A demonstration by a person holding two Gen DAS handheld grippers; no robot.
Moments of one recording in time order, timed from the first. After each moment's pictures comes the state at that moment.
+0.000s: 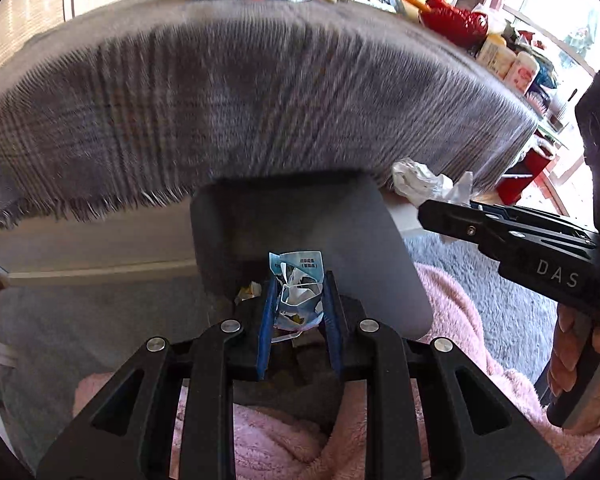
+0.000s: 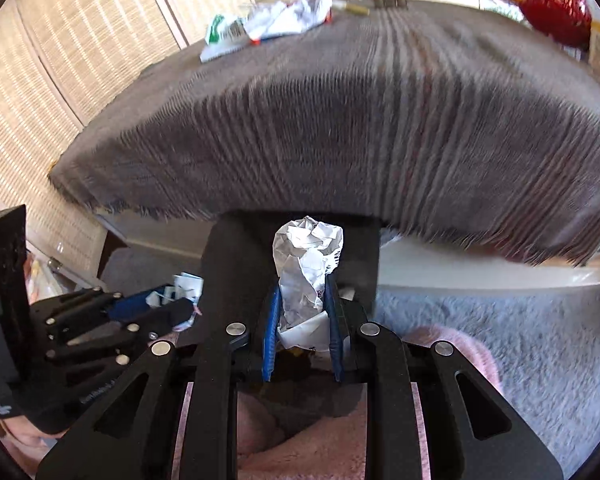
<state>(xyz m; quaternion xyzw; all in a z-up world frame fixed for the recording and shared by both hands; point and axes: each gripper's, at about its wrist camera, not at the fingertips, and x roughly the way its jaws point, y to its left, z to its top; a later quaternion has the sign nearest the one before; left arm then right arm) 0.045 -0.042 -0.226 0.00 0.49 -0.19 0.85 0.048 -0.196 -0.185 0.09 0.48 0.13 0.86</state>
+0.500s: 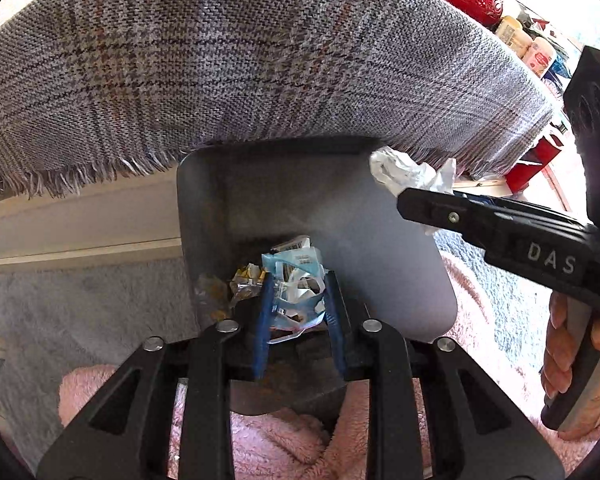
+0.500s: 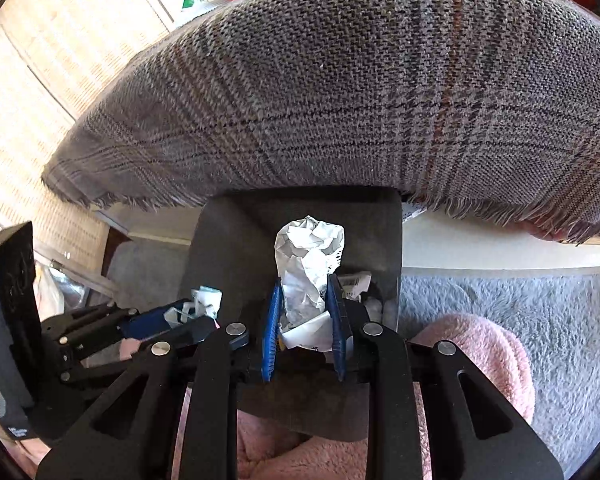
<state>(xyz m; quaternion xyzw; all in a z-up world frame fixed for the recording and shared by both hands) 0.059 -0.045 -0.260 0.00 0.52 -0.19 0.83 0.073 -0.195 -0.221 0.12 0.51 0.14 0.84</state>
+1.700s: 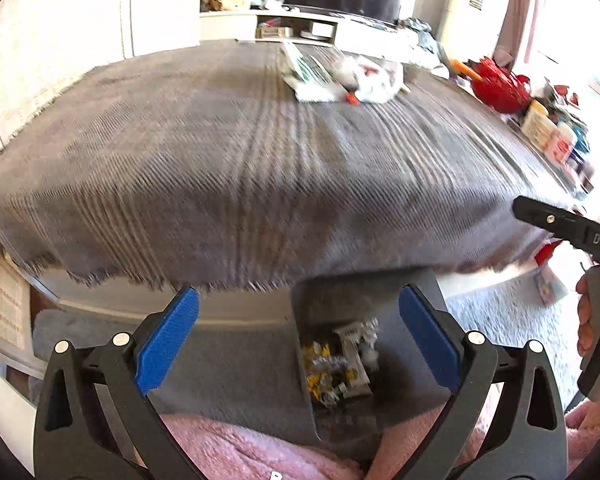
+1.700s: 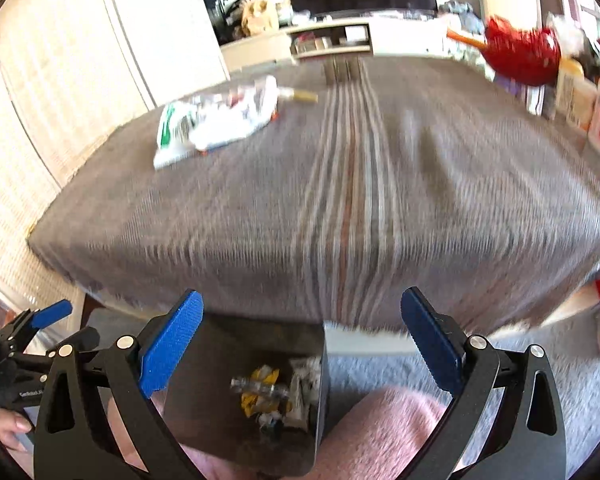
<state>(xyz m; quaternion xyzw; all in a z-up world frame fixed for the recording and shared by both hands) 0.087 0.017 -0.150 -0.01 0.41 -0.10 0.90 0.101 -0.238 -0.113 0.09 0.40 0.06 0.91</state>
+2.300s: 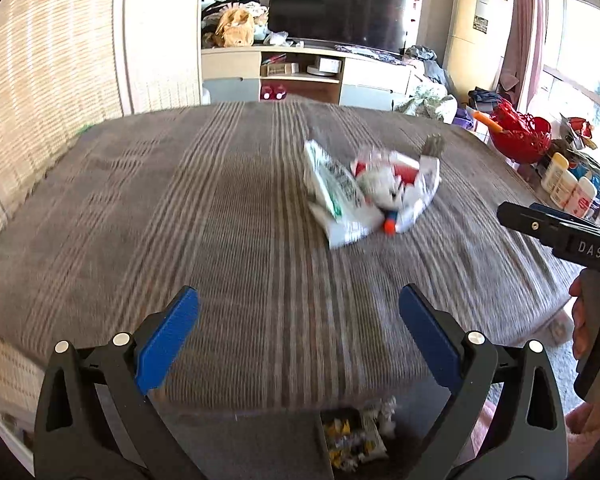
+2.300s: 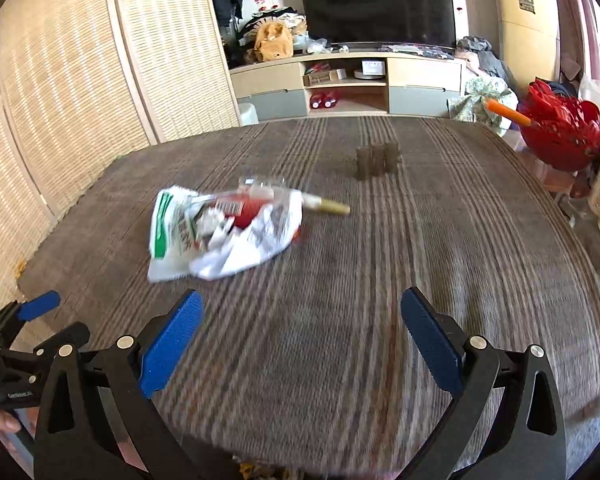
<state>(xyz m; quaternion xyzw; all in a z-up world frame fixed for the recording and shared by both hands) 0.194 0.019 -0.092 0.01 0.36 -0.10 0.93 0.213 -0.215 -0.067 0.06 0.36 0.06 0.93</state>
